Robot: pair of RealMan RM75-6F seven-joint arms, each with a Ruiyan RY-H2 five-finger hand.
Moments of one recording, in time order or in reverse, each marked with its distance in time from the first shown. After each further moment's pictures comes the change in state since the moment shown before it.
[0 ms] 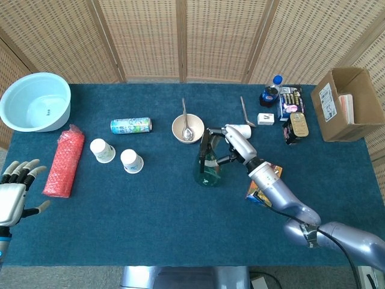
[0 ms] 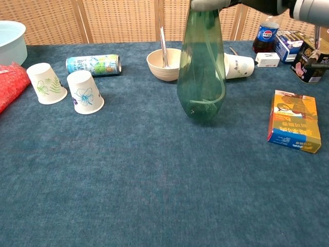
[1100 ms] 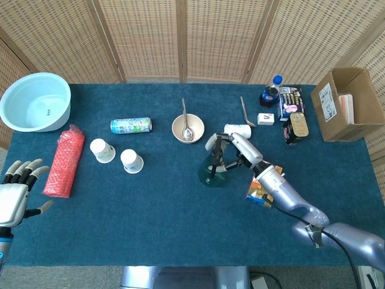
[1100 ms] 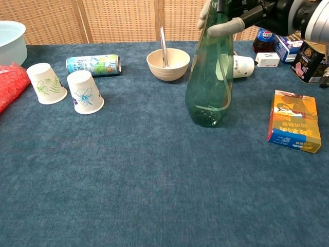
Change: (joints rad) left arm -0.001 0.008 0.003 -0.031 0.020 0.015 0.023; right arm -0.019 0.002 -0.078 0.092 -0.102 0.008 0.132
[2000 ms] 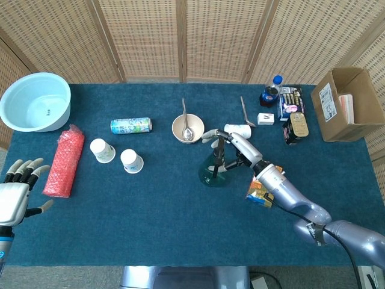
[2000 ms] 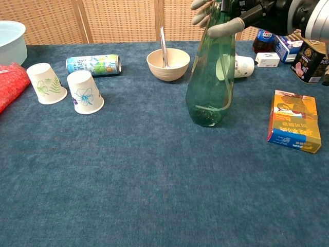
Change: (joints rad) left arm -0.007 -0.004 -0.002 0.006 0.003 -0.005 -0.005; right arm 0.021 0.018 -0.017 0.010 -0.019 -0.022 0.069
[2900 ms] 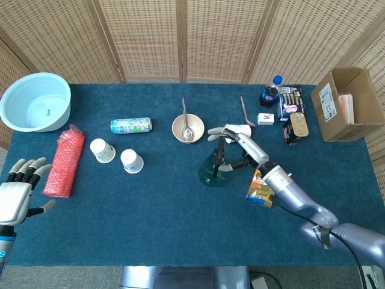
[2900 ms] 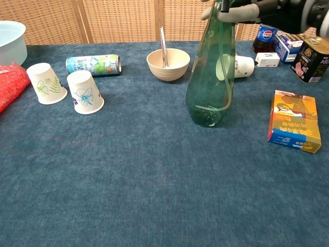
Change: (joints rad) left arm -0.007 0.002 0.001 -0.012 0.014 0.000 0.006; right arm -0.034 0.038 -0.022 -0.020 -0.007 0.040 0.022
